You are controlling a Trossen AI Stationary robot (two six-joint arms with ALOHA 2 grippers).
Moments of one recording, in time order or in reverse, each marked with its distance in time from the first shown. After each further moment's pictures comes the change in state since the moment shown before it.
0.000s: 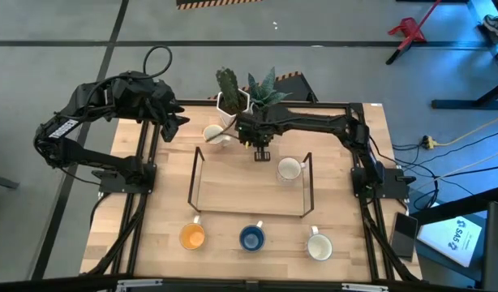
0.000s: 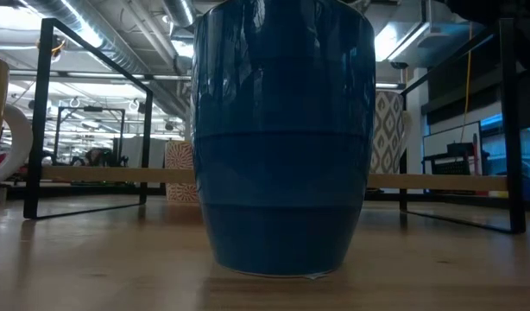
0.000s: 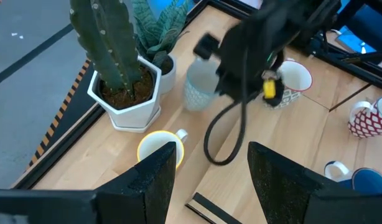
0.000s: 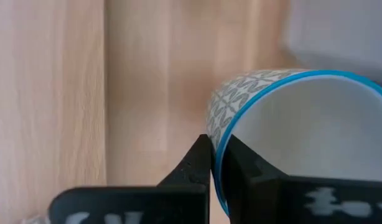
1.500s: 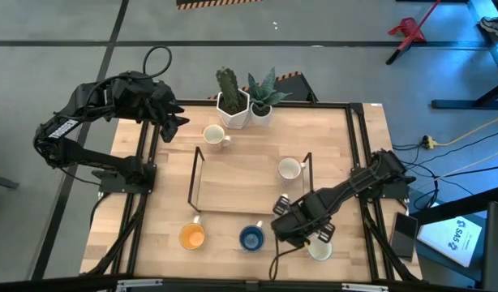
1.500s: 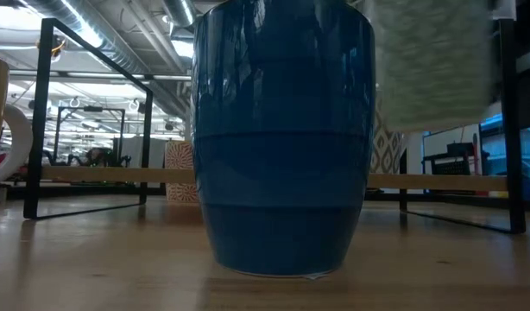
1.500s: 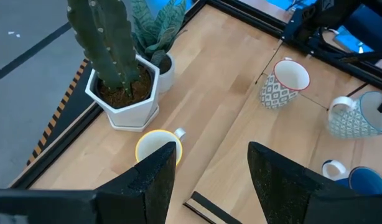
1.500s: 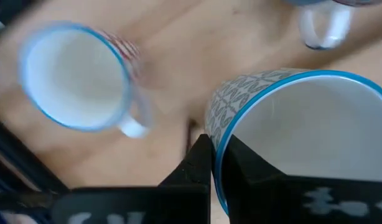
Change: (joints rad) left arm 0.000 -0.002 0.000 -0.002 0.008 -0.004; right arm 0.732 -0.201 -0.092 -0.328 -0.188 -0.217
